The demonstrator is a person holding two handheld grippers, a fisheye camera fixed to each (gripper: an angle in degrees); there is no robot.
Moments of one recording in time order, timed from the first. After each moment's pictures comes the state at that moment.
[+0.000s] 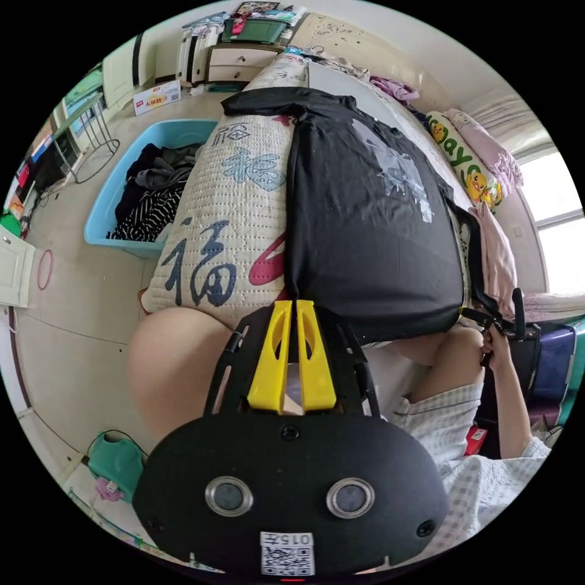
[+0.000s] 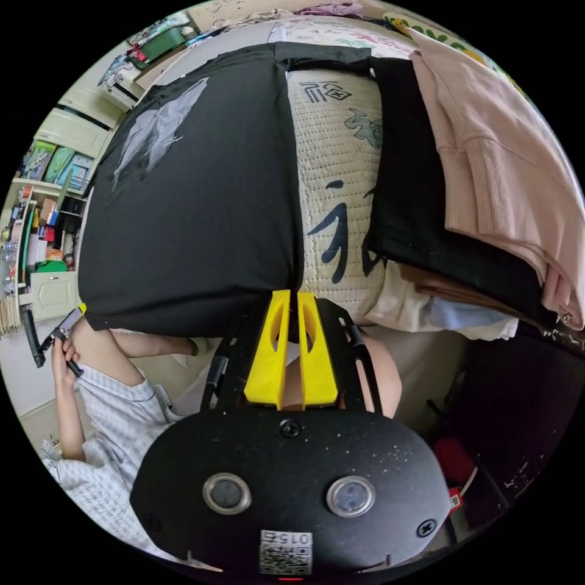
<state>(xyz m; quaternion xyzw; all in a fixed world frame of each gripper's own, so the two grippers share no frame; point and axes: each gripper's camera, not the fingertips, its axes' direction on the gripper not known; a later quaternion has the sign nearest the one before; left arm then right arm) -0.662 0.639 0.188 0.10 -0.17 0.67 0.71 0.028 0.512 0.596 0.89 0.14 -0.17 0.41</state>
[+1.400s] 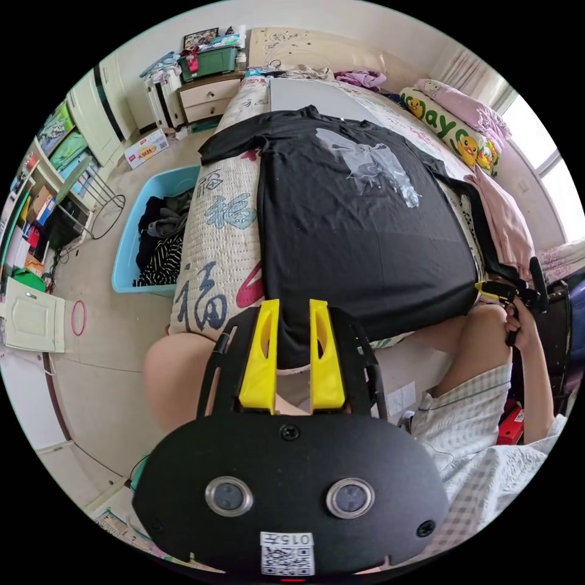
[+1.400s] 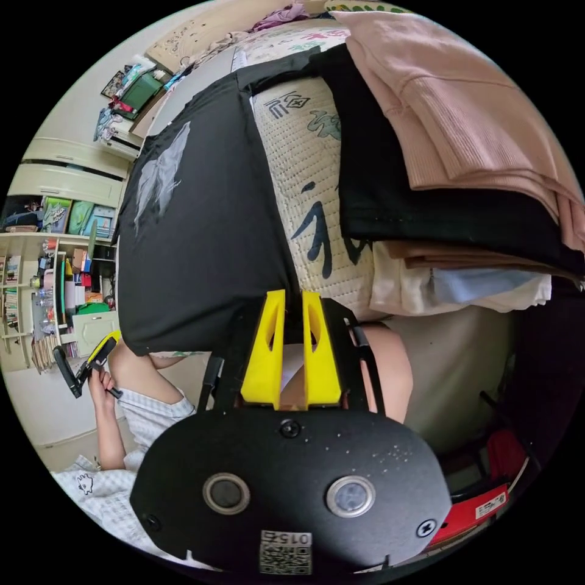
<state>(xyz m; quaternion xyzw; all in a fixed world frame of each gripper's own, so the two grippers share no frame) -0.690 0.720 0.226 0.15 -0.20 0.72 0.64 0.083 0.504 0.600 0.88 0.00 -0.26 0.39</state>
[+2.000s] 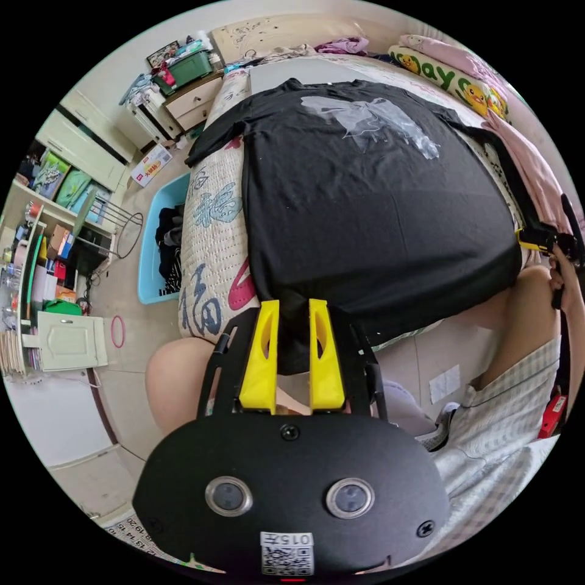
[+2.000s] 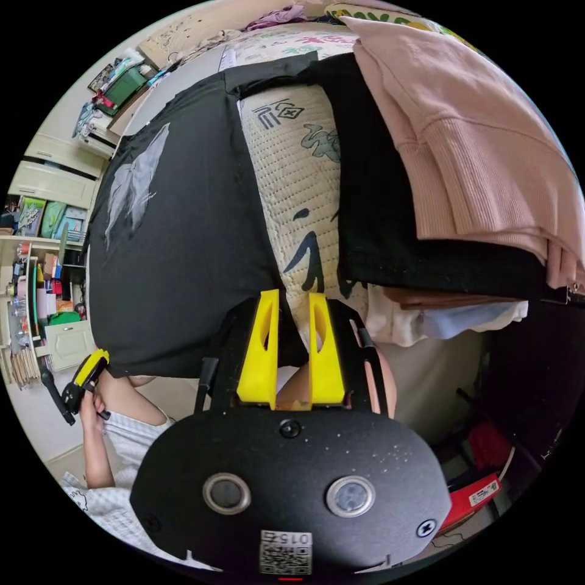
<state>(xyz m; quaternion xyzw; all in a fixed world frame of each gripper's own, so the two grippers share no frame) -0.690 0.735 0.276 0.18 -0.29 0.72 0.60 0.058 0.527 0.578 0.90 0.03 -0.18 0.40</state>
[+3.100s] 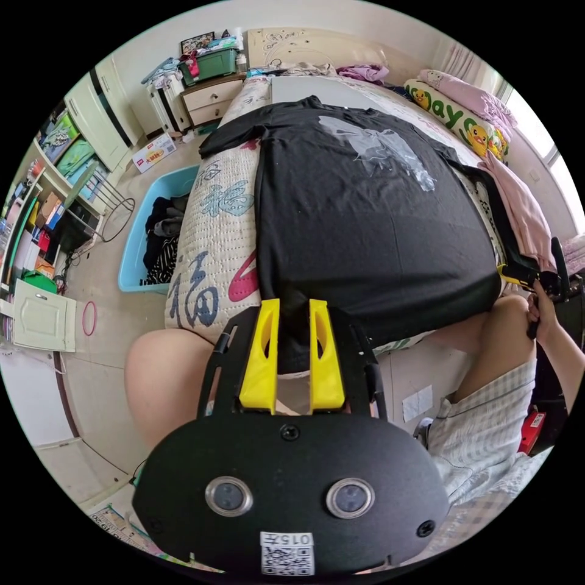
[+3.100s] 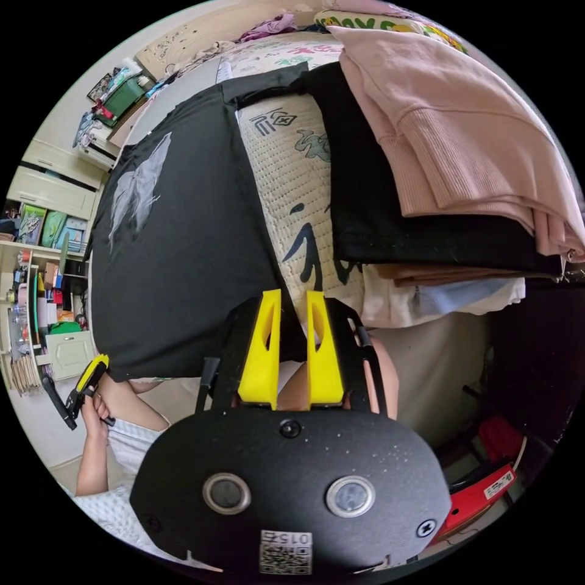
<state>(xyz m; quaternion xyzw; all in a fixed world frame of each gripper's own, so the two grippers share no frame) -0.698 0.708 0.246 0.18 -0.21 0.72 0.64 0.091 0.534 0.593 0.91 0.00 -0.18 0.38</state>
